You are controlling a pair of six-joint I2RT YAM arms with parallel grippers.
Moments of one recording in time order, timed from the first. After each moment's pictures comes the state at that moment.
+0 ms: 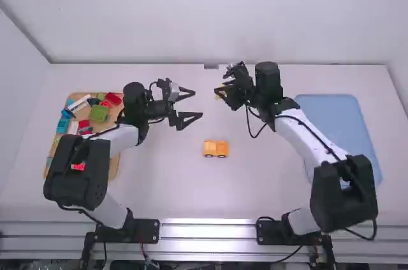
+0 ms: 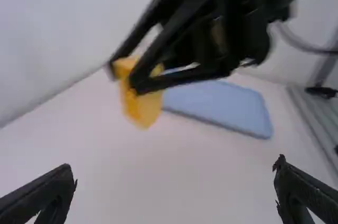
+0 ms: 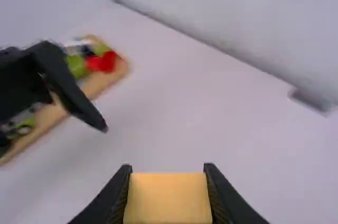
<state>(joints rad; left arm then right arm) -0.09 1.67 0.76 0.70 1.13 0.03 0.33 1.54 1.09 -0.16 -0.45 -0.12</state>
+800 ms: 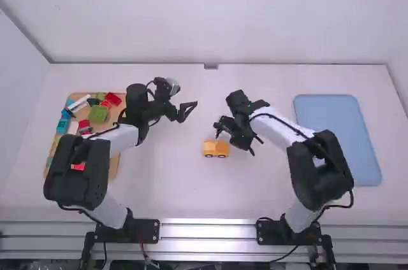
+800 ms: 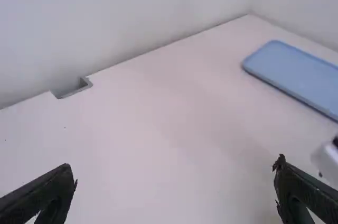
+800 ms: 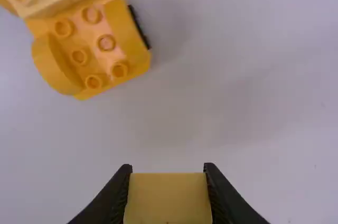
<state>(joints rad) -0.09 1.67 0.76 0.57 0.73 0.08 0.48 1.79 1.12 -0.81 0.03 -0.75</state>
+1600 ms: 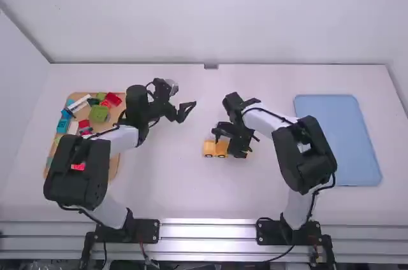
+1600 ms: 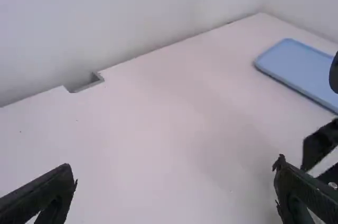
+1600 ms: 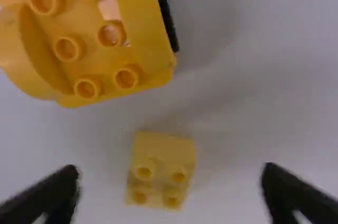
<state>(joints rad) -0.09 1.67 0.75 0.58 0.68 0.08 0.47 1.93 1.19 -0.85 0.01 -0.83</state>
